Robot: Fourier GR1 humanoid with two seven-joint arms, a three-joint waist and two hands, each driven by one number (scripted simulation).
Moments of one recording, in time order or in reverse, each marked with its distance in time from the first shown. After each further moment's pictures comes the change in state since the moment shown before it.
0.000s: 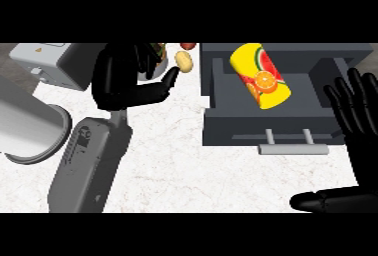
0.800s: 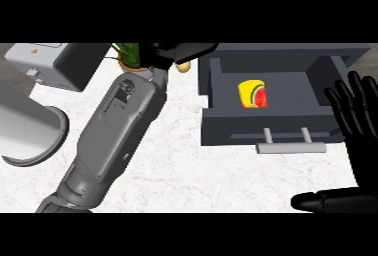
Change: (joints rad) left arm -0.378 -0.005 -0.061 0.354 -0.017 0.155 0.053; right arm 0.020 0.003 -0.008 0.011 0.001 0.012 -0.027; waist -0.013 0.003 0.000
